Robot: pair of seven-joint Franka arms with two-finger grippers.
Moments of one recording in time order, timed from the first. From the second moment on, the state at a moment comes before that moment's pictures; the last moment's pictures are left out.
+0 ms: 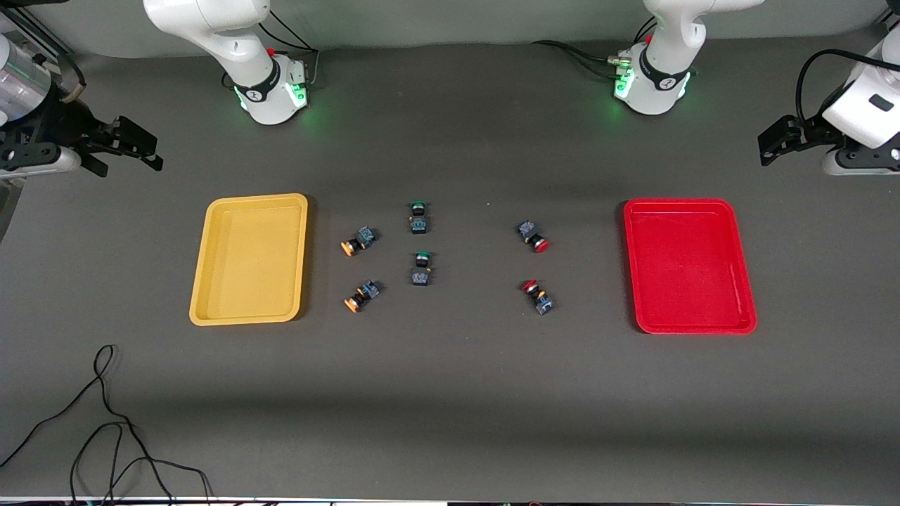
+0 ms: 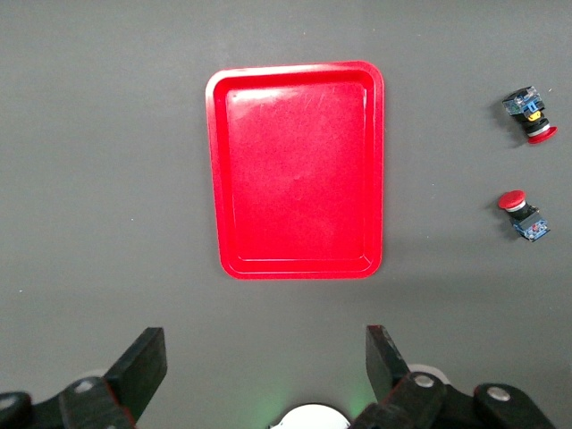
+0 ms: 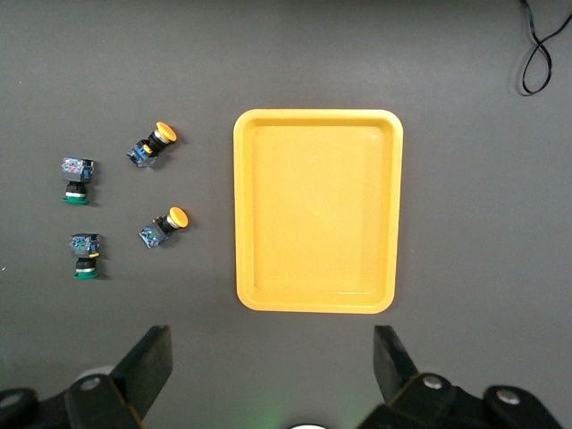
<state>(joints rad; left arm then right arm) 0.05 -0.21 -0.09 -1.85 0.06 1.58 0.00 0.10 -0.24 -0.07 -1.87 0.03 1.63 0.00</state>
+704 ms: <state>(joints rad) -0.01 -0.16 -0.11 -1.86 0.03 1.60 -0.05 0.11 -0.04 0.06 -1.92 0.08 1.79 0.27</state>
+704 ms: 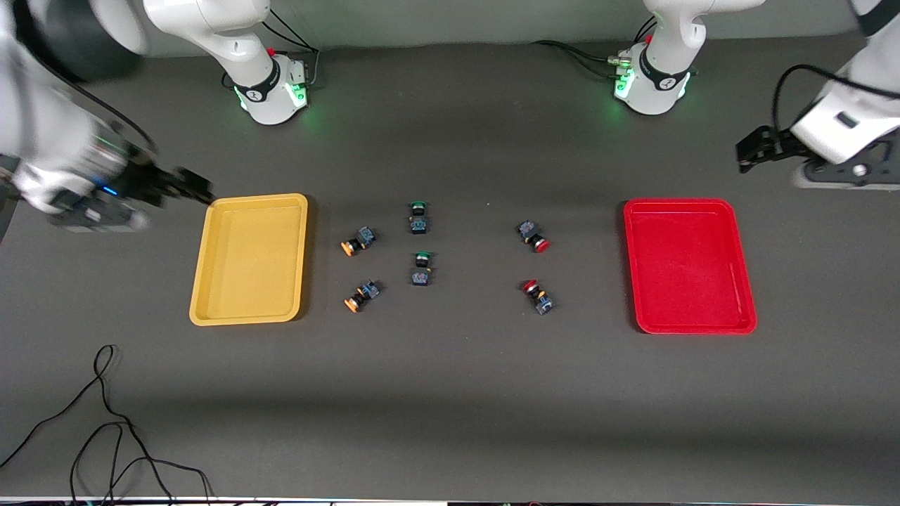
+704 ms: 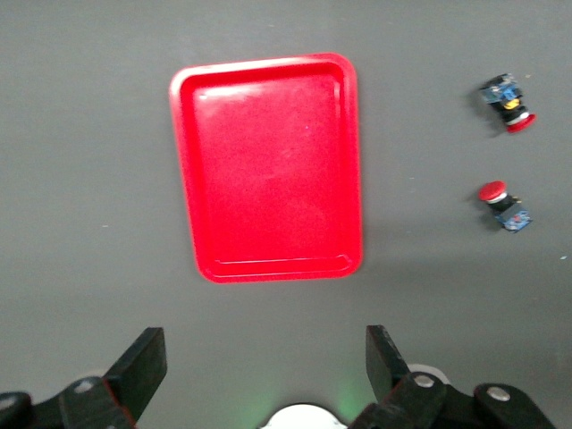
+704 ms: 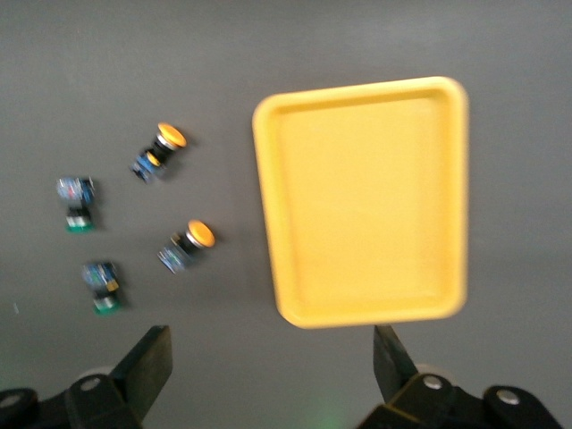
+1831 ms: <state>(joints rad) -0.35 0.34 -0.19 -2.06 -0.14 2.22 -0.92 0.30 0.40 0.22 -2.29 0.08 2.62 1.09</state>
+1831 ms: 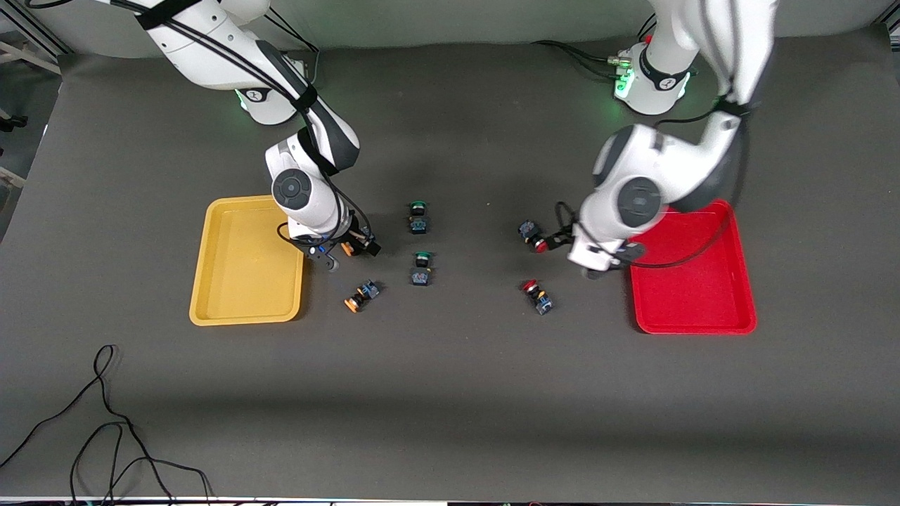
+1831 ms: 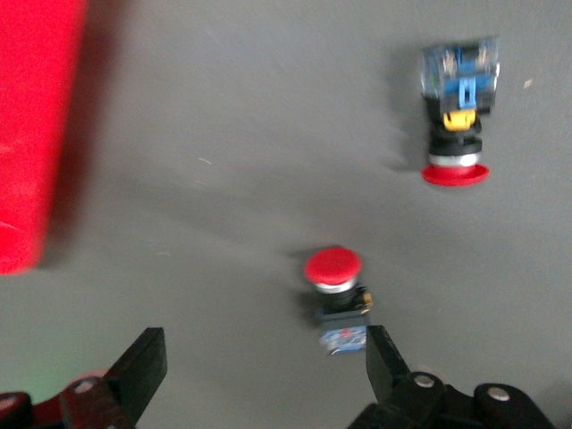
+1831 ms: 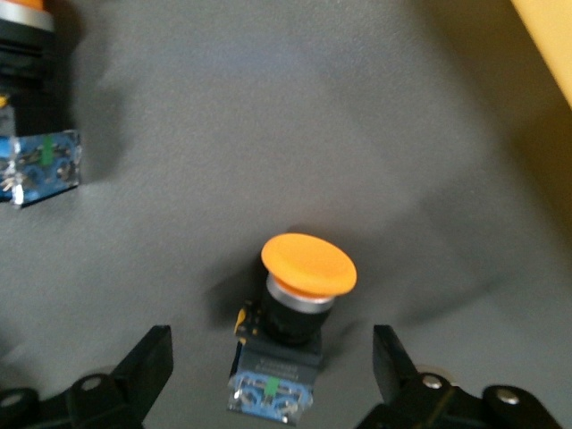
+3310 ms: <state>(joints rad) -0.36 0.38 -0.19 -1.96 -0.17 2.13 -0.99 0.25 0.03 -0.10 -2.26 0.21 2.13 0.61</state>
